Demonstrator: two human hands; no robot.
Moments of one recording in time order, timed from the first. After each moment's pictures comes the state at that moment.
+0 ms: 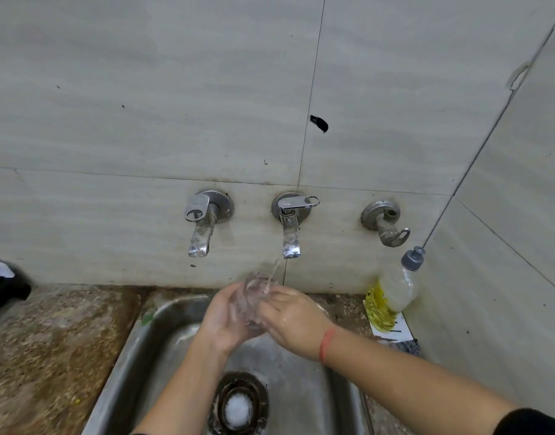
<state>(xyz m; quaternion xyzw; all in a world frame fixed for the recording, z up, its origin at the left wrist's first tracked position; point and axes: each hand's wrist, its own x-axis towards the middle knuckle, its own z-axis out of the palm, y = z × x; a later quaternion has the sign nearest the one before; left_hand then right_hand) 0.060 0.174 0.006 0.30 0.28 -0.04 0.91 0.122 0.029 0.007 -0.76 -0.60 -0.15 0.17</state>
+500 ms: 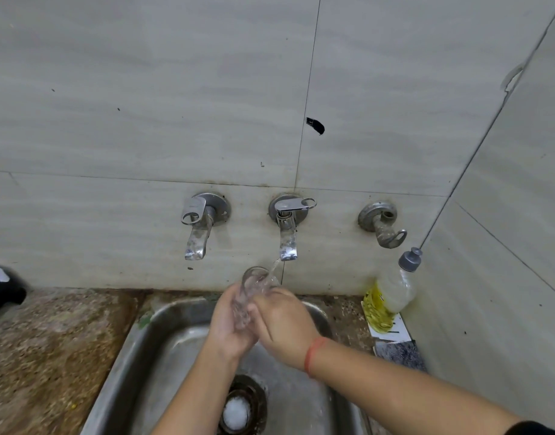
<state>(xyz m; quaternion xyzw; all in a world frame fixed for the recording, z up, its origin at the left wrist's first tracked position) 0.066 0.159 0.004 0.24 0.25 -0.01 0.94 0.096 0.043 0.022 -0.83 -0.48 -0.10 0.26</state>
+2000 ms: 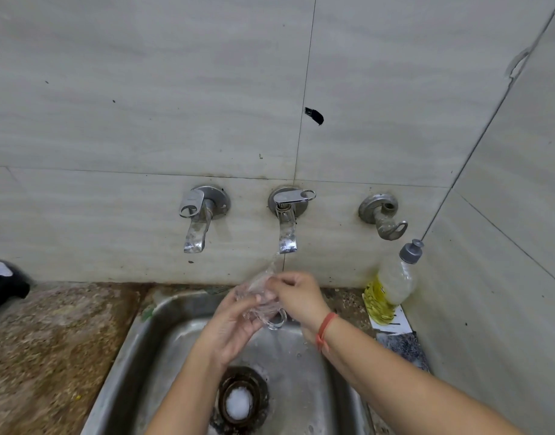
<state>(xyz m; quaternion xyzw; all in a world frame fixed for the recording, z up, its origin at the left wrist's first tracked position) 0.046 0.161 -0.002 0.38 0.15 0.01 0.91 0.114 0.046 0.032 -0.74 -0.11 0.20 0.64</state>
